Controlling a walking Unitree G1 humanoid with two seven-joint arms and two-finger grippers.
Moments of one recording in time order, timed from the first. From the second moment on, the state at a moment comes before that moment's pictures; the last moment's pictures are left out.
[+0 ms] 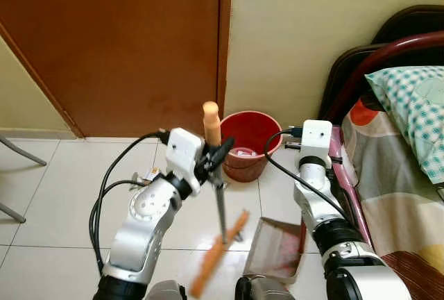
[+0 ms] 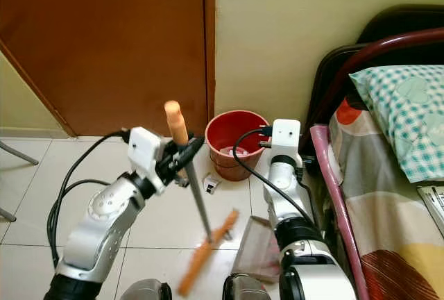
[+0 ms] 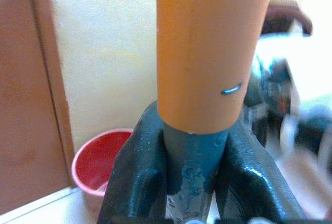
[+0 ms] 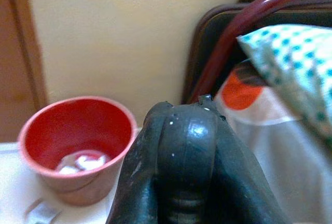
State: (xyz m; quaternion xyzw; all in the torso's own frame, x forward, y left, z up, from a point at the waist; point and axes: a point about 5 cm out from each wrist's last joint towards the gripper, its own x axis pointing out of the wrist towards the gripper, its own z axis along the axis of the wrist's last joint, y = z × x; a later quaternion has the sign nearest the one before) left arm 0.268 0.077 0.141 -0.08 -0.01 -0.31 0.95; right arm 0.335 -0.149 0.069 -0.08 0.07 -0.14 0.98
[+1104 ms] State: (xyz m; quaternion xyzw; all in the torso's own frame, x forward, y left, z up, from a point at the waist) left arm 0.269 0.198 0.138 -0.01 -0.03 -0.05 1.00; right arm 0.346 -0.140 0.102 0.05 0.00 -0.02 1.00
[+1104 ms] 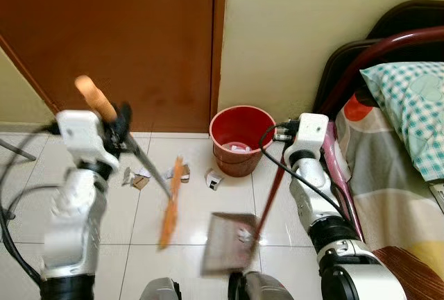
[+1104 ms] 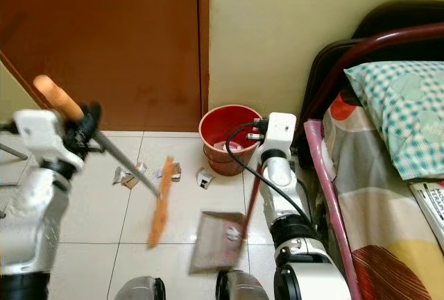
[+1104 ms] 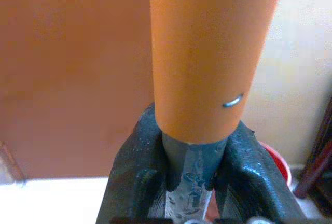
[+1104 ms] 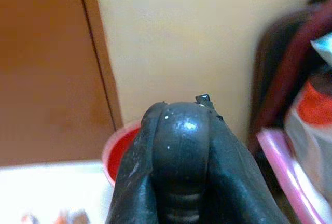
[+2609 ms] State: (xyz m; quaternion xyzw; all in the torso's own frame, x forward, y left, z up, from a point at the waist) left arm 0.265 0.160 0.101 0.01 -0.01 -0.07 1.00; right arm 0.379 -0.140 0.325 -0.02 -0.33 0.07 0.94
